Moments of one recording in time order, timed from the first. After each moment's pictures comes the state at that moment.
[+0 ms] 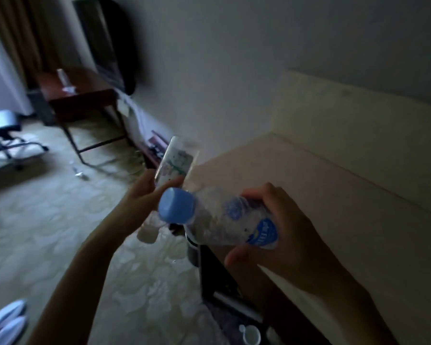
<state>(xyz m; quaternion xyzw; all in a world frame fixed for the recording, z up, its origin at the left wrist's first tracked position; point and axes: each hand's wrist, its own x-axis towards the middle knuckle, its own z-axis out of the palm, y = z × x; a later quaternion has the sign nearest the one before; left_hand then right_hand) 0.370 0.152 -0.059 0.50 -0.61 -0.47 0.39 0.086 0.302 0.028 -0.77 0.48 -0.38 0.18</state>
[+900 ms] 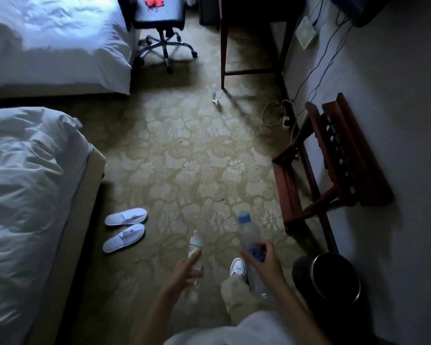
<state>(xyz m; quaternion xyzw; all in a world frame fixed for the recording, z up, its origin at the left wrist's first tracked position) 0.772 0.055 -0.313 0.72 -0.02 -0.58 0.38 0.578 -0.080 -0.346 -0.56 0.56 -0.10 0.60</state>
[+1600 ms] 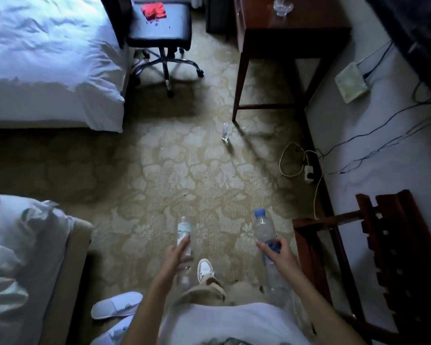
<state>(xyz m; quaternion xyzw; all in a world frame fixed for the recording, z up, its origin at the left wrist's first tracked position) 1.203 -0.351 -0.348 0.72 0.03 -0.54 0.44 0.954 -0.521 -0.354 -0.54 0.61 -0.05 0.58</state>
